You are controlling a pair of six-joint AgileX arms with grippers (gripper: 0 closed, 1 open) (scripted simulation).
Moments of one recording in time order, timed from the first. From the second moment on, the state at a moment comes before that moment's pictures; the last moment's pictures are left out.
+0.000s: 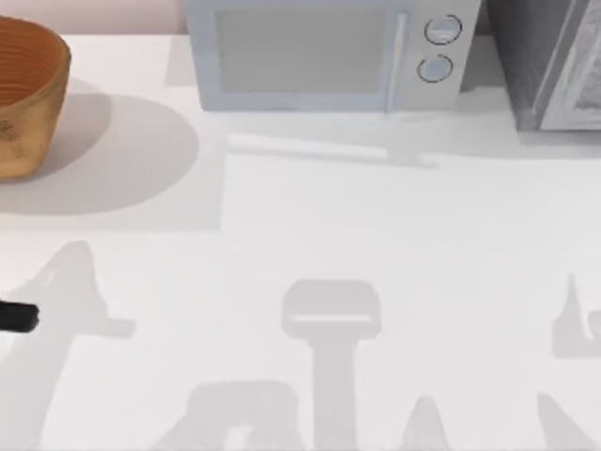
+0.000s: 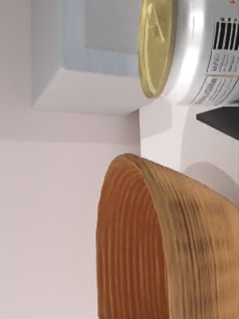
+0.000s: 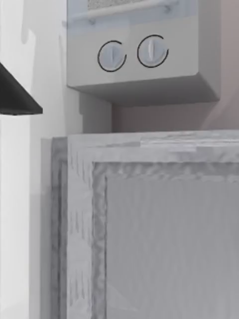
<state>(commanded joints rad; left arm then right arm) 0.00 0.28 0.11 0.16 0.14 -0.01 0.00 0.00 0.00 0.00 0.00 0.00</state>
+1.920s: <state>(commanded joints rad) -0.19 2.47 0.98 1.44 1.43 0.06 0.00 0.00 0.00 0.00 0.00 0.00</state>
